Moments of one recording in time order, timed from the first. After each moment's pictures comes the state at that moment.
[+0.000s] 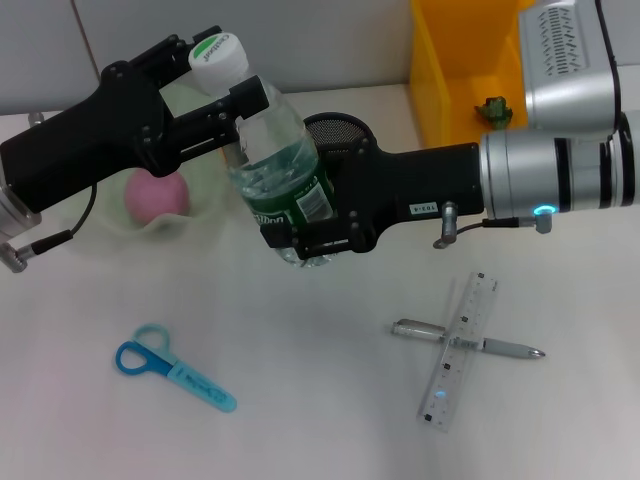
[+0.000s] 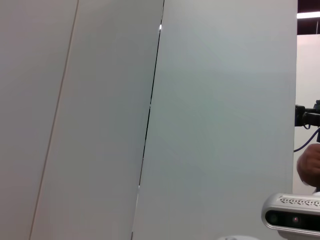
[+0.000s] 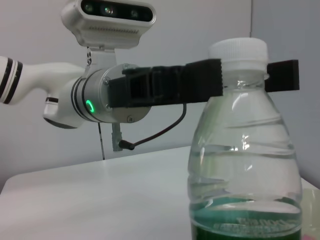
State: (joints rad) left arm -0.54 -2.01 1.14 0.54 1.14 1.60 -1.18; right arm 0.55 2.08 -1.27 -0.94 -1.66 -1.34 1.52
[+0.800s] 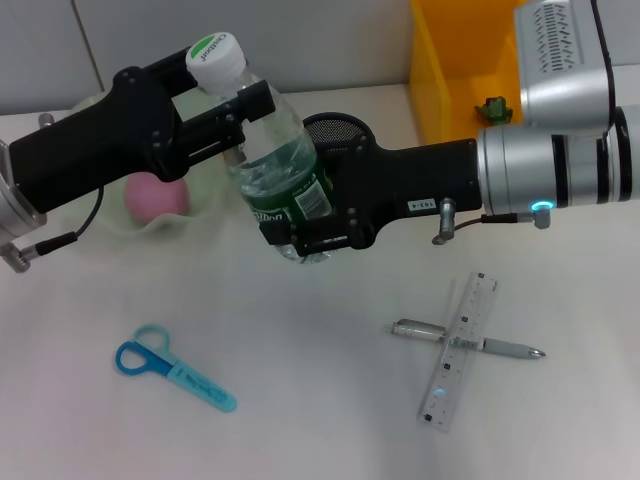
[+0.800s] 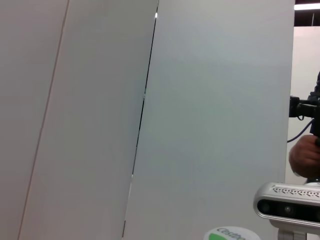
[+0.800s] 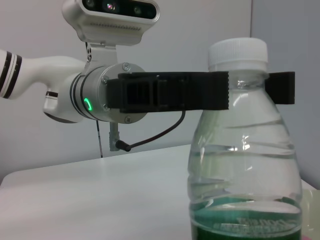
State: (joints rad) left arm -0.55 -2.01 1.12 0.56 1.19 1.60 -1.23; right arm 0.57 2.08 -1.26 -0.94 -1.67 -1.34 1.52
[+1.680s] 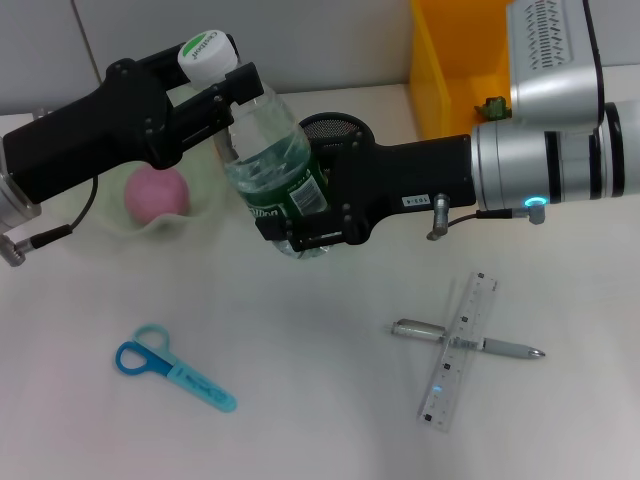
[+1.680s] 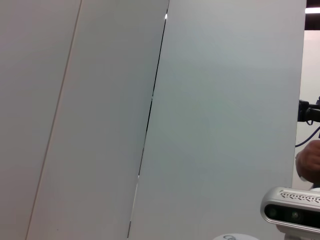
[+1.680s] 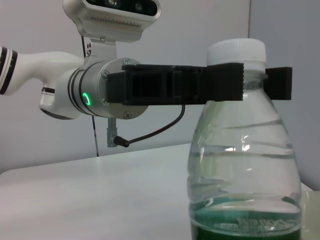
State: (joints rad) left arm -0.55 -2.01 1.11 0.56 1.19 1.58 -1.26; right arm 0.58 2.08 -1.27 -0.93 -1.67 -1.32 1.52
